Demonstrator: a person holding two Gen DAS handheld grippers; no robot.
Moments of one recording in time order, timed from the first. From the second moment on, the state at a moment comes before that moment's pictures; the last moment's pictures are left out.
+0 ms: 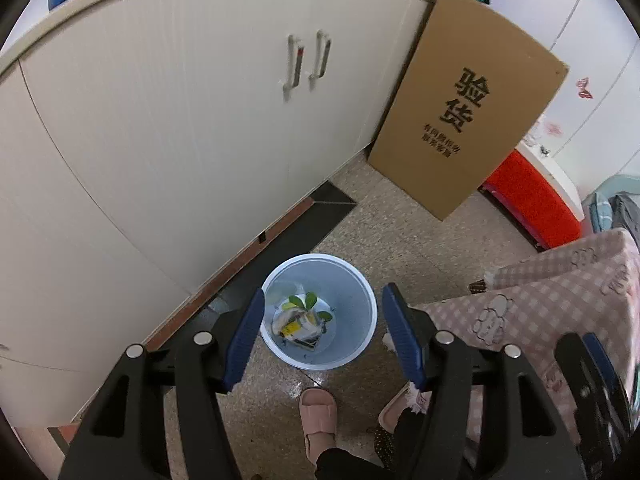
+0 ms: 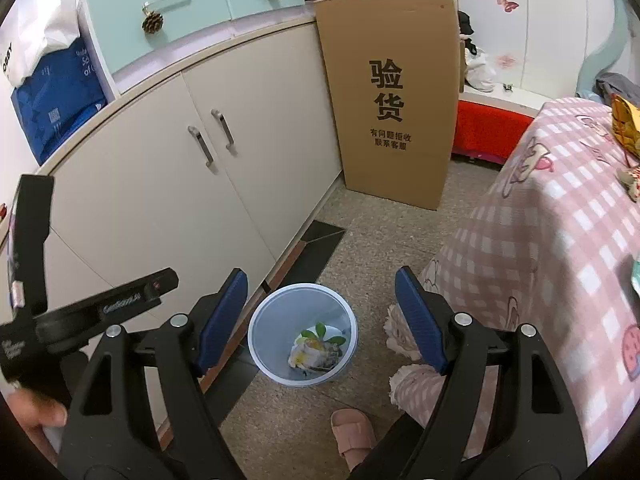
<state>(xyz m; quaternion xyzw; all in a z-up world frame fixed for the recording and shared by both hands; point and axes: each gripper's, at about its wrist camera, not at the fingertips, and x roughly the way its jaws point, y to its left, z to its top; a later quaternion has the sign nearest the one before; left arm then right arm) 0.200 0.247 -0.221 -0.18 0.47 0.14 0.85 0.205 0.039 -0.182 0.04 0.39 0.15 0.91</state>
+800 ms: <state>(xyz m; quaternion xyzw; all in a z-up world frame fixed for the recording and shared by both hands) 0.112 0.076 -0.097 -0.12 0.41 0.00 0.91 0.093 -0.132 -0.073 0.13 0.29 0.05 0.95</state>
